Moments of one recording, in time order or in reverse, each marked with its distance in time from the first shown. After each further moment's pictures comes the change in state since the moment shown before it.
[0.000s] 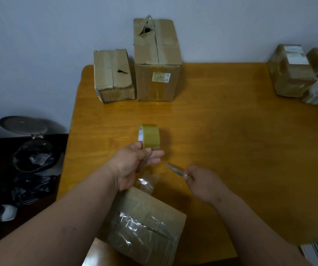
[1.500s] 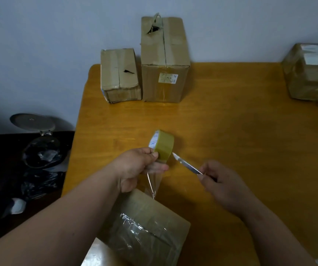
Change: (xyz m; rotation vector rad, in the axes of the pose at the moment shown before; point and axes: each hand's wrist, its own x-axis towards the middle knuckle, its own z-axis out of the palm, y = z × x) left_hand 0.004 0.007 0.000 0.115 0.008 -0.142; right_hand -0.024 0.010 -0.032 0.460 0.186 -0.165
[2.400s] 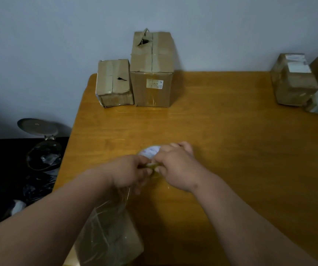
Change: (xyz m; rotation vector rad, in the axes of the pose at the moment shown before) left_hand -0.017 -0.009 0.033 0.943 0.011 0.127; right_hand 0.038 -0.028 0.008 -0.579 -0.093 -0.455
